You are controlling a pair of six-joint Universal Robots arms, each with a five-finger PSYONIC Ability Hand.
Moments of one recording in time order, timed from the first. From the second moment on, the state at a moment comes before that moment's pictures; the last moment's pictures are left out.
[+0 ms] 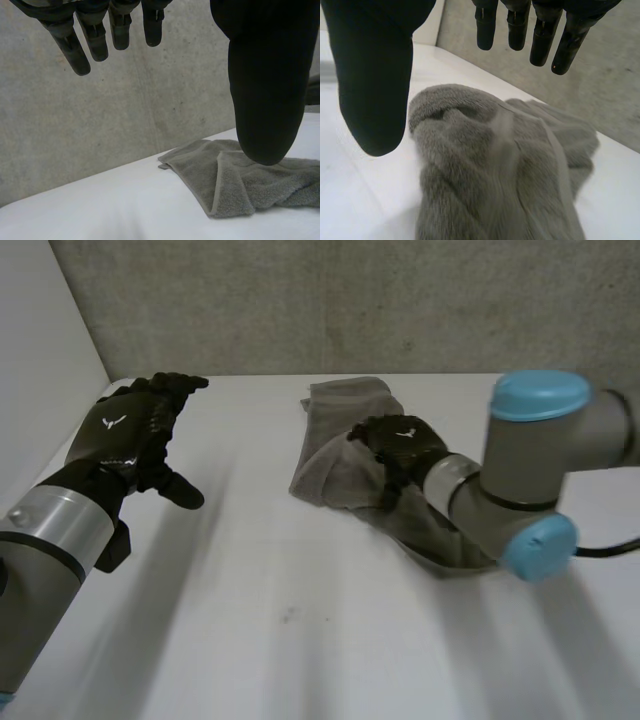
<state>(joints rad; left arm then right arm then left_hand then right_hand) 4.35 -1.52 -1.83 3.33 -1.50 3.08 2.06 -0.88 1.10 0.06 1.33 2.98 0.17 0.16 0.17 0.17 0.03 0.20 0.23 0.21 0.23 0.06</state>
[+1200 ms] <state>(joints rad) 4.34 -1.77 -1.77 3.42 -1.49 3.17 2.17 -0.97 0.94 0.12 1.36 2.81 0.17 0.16 0.17 0.17 0.03 0.87 1.03 1.03 1.05 0.87</state>
